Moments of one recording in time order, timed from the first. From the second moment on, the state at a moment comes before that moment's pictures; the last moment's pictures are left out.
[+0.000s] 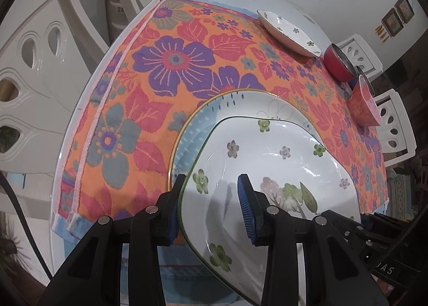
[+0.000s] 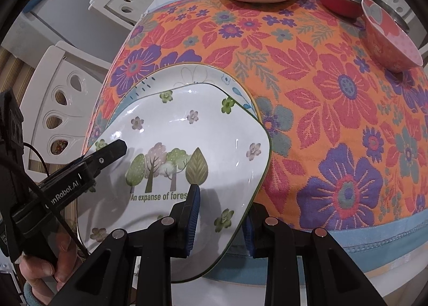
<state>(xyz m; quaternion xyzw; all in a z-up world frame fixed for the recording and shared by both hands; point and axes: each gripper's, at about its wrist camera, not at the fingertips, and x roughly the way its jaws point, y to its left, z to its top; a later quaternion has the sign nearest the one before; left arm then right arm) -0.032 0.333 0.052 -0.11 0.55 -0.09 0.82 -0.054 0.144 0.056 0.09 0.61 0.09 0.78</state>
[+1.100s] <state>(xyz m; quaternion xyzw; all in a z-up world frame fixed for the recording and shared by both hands) -0.009 0.365 0.103 -0.12 0.50 -0.08 0.86 -0.050 0.157 0.097 0.06 0.59 0.07 0.81</state>
